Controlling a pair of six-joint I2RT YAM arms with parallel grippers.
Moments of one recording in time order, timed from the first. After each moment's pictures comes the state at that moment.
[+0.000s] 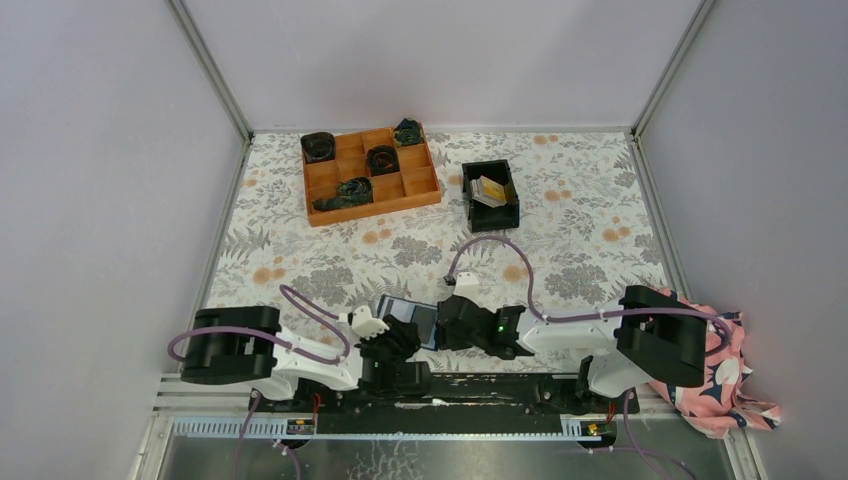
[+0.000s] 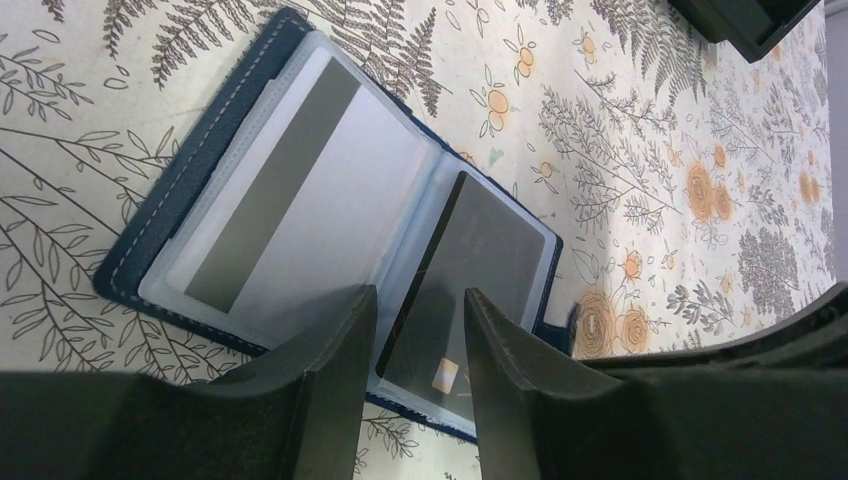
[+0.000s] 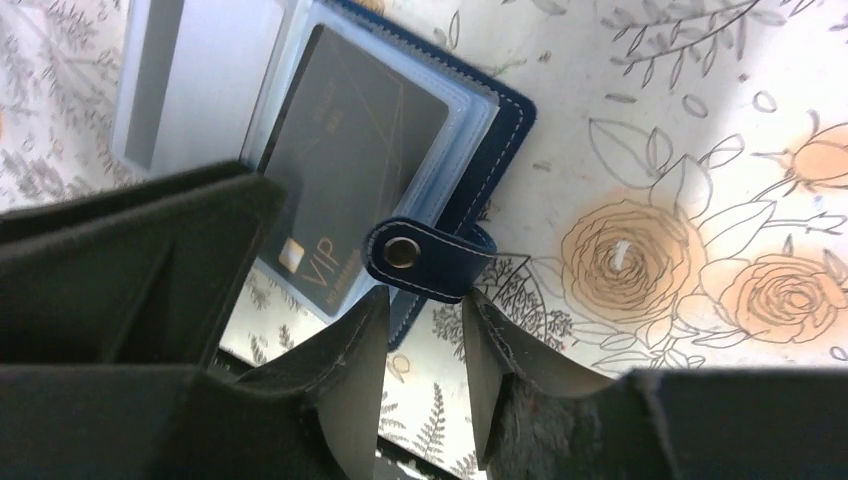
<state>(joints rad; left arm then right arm) -1.53 1.45 0.44 -0.28 -1.04 -1.96 1.22 1.45 0.60 -0.07 0.28 0.95</state>
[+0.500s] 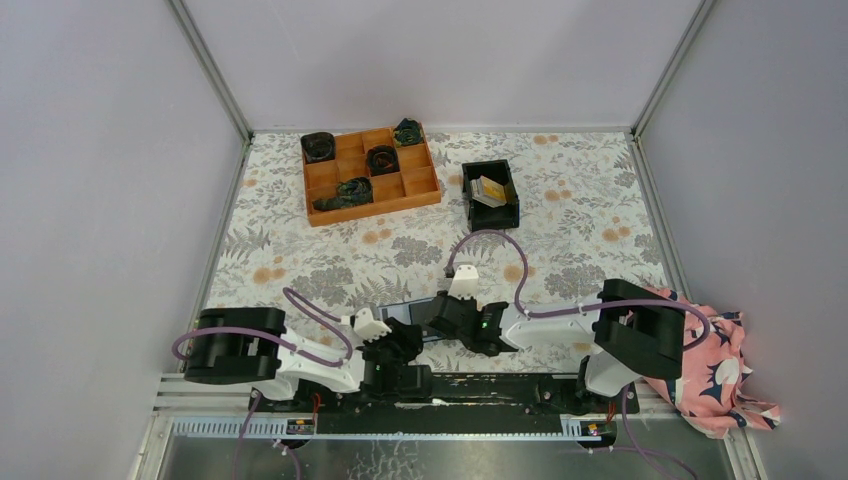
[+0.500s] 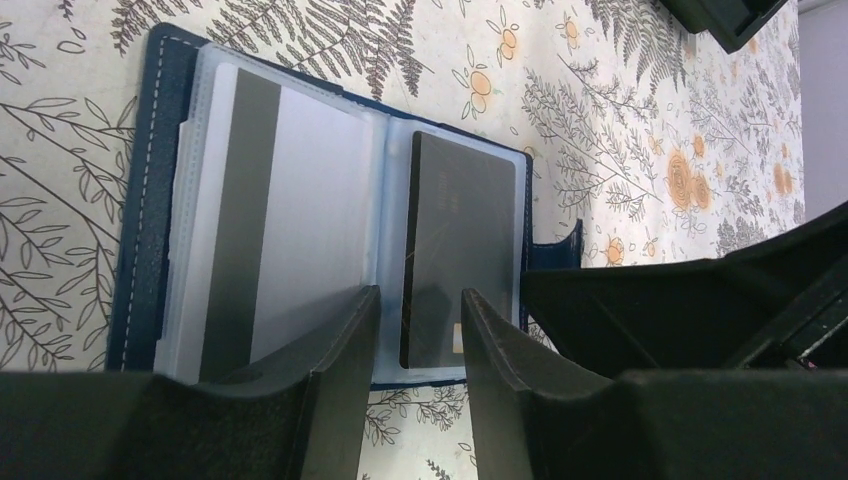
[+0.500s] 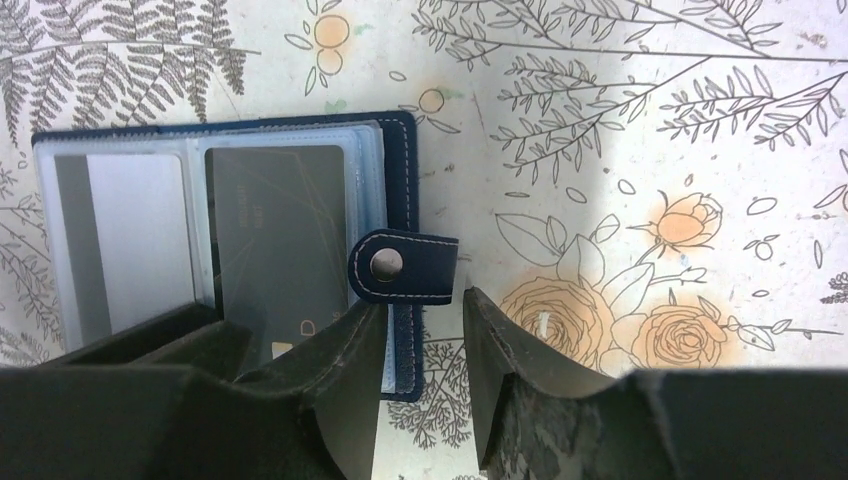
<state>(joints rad) -1.56 1.48 0.44 -0.25 -1.04 -1.99 1.24 1.56 0.71 -0.17 0.53 0.99</state>
